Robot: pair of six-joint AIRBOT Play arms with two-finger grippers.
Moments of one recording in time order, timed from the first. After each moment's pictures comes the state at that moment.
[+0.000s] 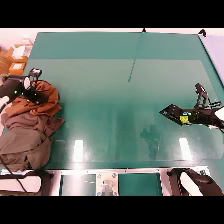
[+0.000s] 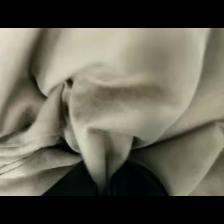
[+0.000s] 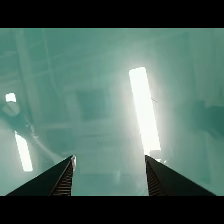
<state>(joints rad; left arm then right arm) 0.10 -1.52 1.16 1.82 -0.92 -1.49 -0.21 -0.81 0.61 -1.01 1.04 1.53</state>
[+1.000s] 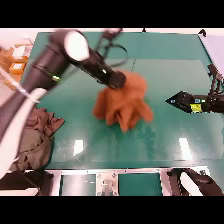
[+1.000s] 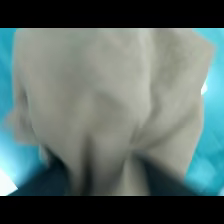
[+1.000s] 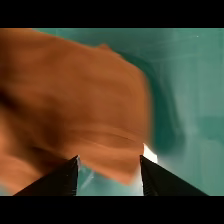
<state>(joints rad) -0.64 -1.53 1.75 1.26 -1.25 -1.60 -0.21 -0.81 0.85 -1.01 1.22 1.53</state>
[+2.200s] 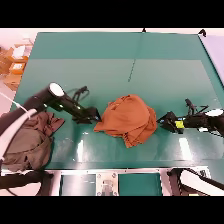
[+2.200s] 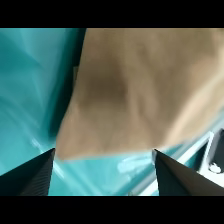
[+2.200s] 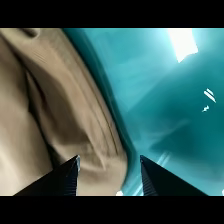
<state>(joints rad) -0.33 -1.44 0.93 0.77 -1.11 -1.38 -0.40 -1.23 0.56 -0.80 1.09 1.27</state>
